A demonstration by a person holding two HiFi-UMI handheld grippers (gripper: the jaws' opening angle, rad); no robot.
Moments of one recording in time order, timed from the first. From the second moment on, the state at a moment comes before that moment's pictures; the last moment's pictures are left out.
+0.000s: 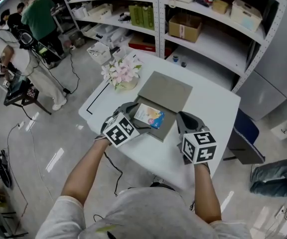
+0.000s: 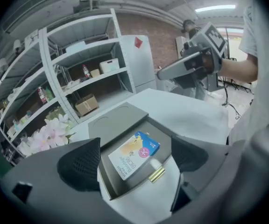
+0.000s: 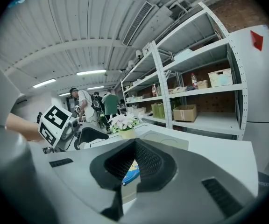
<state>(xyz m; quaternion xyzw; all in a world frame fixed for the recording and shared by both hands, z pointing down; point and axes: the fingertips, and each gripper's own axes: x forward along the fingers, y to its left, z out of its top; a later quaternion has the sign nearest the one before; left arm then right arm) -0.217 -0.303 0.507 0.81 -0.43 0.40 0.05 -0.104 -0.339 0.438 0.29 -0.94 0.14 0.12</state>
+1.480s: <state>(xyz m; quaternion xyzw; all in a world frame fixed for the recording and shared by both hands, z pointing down) -0.202 -0.337 0.626 0.80 -0.04 0.60 -0.01 -0.093 -0.372 0.461 0.44 -0.87 0.17 0.13</state>
